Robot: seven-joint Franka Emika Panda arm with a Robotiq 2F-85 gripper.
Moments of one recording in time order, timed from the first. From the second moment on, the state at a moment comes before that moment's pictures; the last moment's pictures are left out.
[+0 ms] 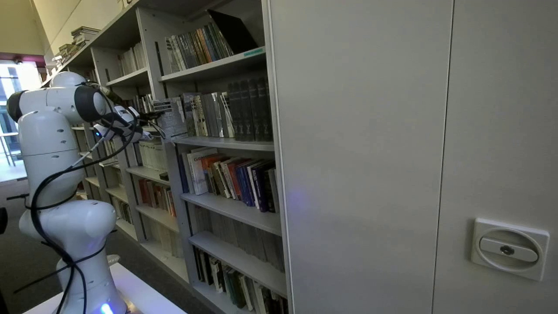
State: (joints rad) arm 0.44 0.03 0.42 -1.85 -2.14 2.21 2.23
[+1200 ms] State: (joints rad) arm 0.42 0.07 0.39 -1.80 -2.19 2.22 2.23
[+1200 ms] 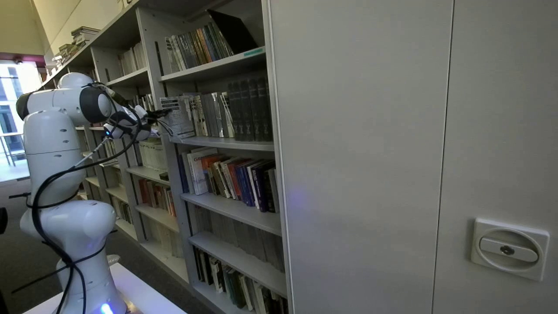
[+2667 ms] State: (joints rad) arm 0.41 0.07 0.38 -1.80 -2.22 2.28 2.31
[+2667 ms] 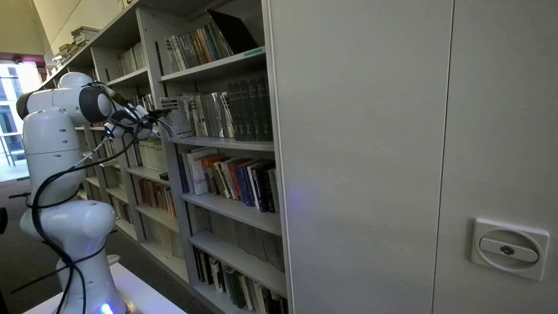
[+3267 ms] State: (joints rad) arm 0.41 0.08 0.38 -1.78 -2.31 2.29 2.38
